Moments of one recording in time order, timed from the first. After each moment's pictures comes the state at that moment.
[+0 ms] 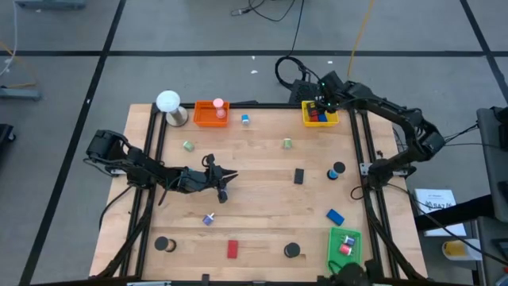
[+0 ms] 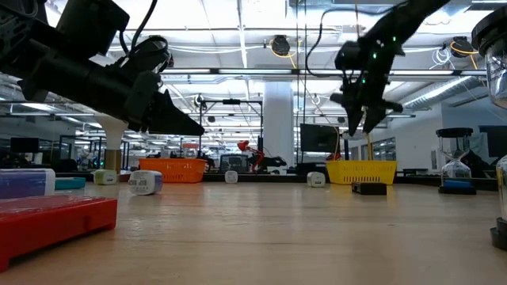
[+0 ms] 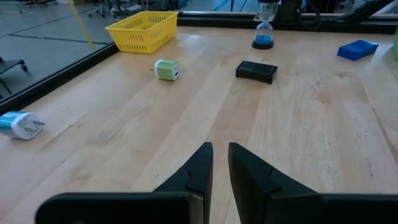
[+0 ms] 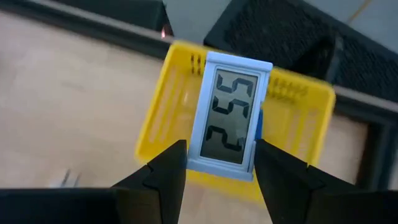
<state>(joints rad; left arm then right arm) -0.21 1.57 0.35 0.88 -0.52 -0.13 -0.89 1.46 1.11 -0.71 0.11 0.35</state>
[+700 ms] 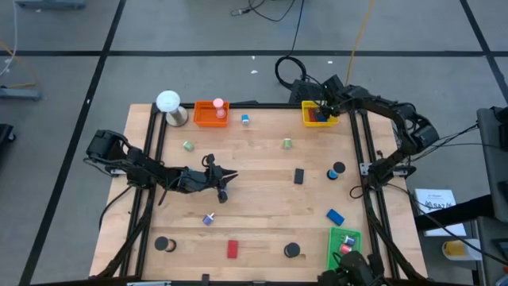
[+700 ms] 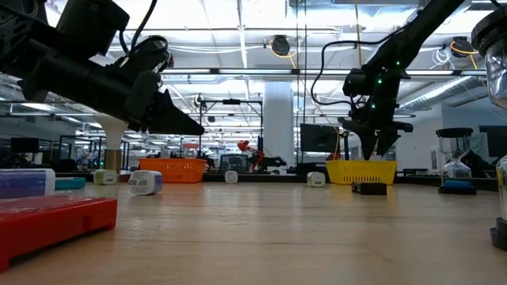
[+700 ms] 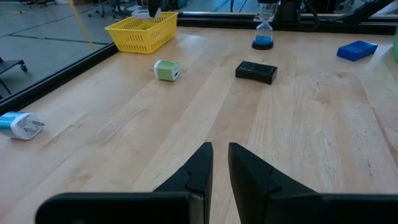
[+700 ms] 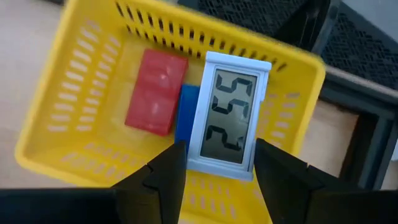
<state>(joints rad) -0.21 1.57 0.35 0.89 -0.52 -0.13 -1.00 1.55 1.00 -0.62 0.11 0.21</state>
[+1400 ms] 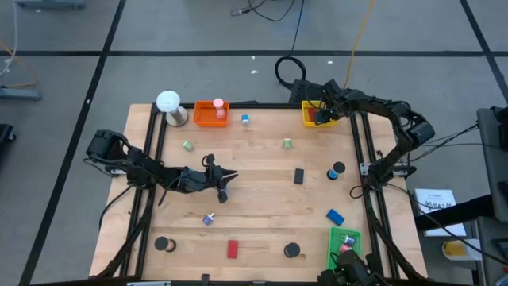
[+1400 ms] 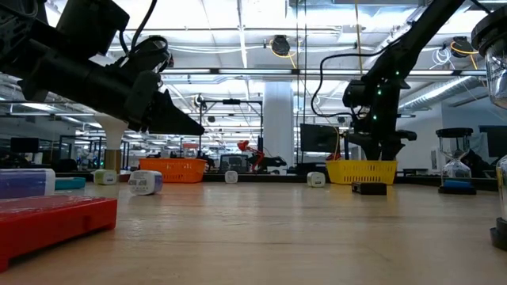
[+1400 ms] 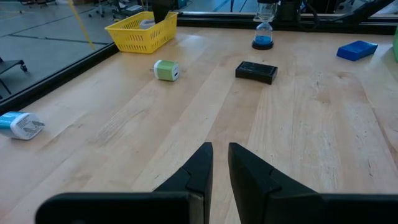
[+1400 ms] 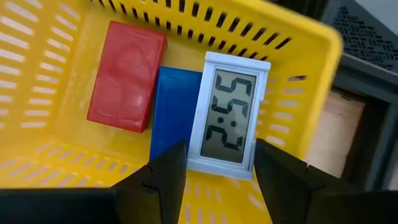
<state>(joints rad) -0.21 1.57 0.35 0.89 -0.52 -0.13 -1.00 1.61 0.95 -0.57 0.16 0.21</state>
